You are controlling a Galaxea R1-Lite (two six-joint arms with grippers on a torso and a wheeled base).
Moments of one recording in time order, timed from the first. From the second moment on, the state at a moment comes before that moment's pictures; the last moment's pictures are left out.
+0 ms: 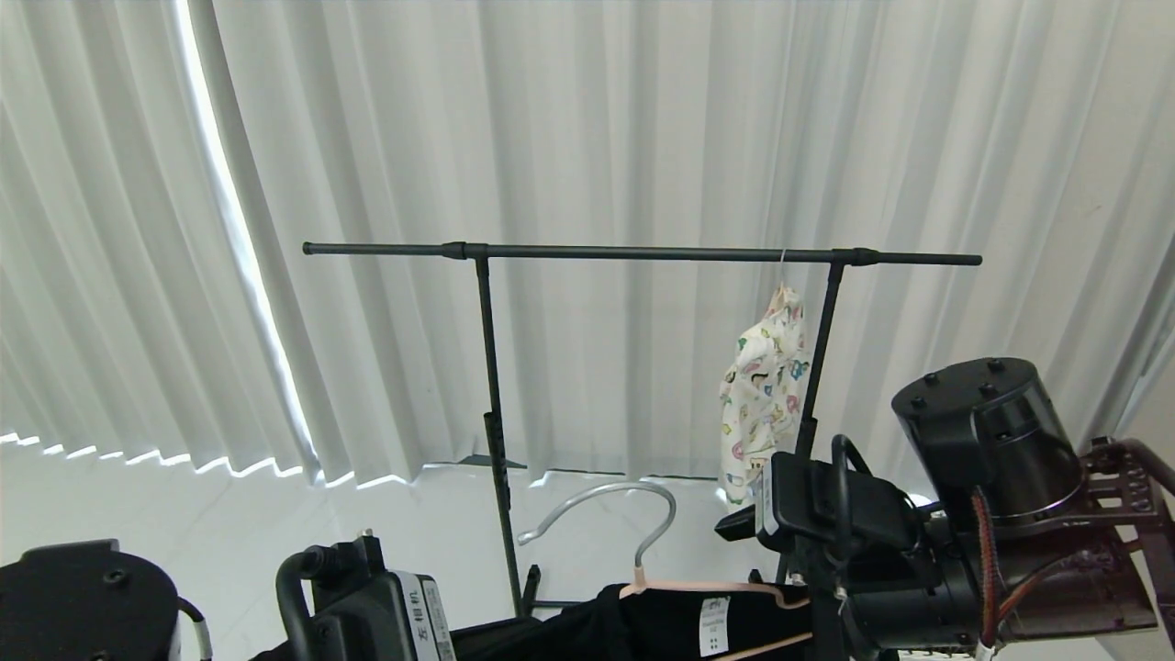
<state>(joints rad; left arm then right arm) -0.94 1.26 -0.36 -0.48 0.00 0.36 0.89 1.56 -0.80 -0.09 0.33 -0.38</state>
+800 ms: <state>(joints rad) -0.96 1.26 -0.37 -0.48 0.00 0.36 0.89 1.60 -0.83 -0.09 0.32 -0.40</state>
